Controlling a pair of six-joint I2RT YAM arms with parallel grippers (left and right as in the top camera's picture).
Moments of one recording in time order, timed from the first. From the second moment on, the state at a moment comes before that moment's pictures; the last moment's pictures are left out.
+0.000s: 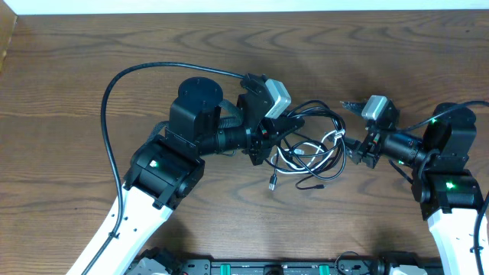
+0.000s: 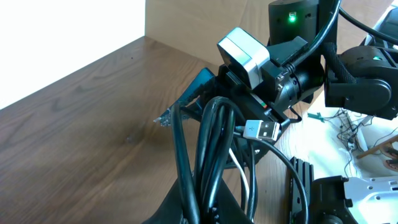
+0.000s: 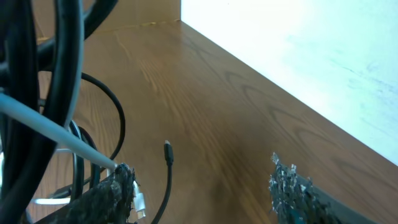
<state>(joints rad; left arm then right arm) -0.56 1.18 1.19 -0.36 0.70 -0.01 -0.04 1.00 0.78 -0.27 -0.99 -0.46</state>
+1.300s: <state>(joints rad) -0.56 1.18 1.19 -0.37 0.49 -0.01 -0.04 1.00 0.78 -0.31 -1.07 -0.46</state>
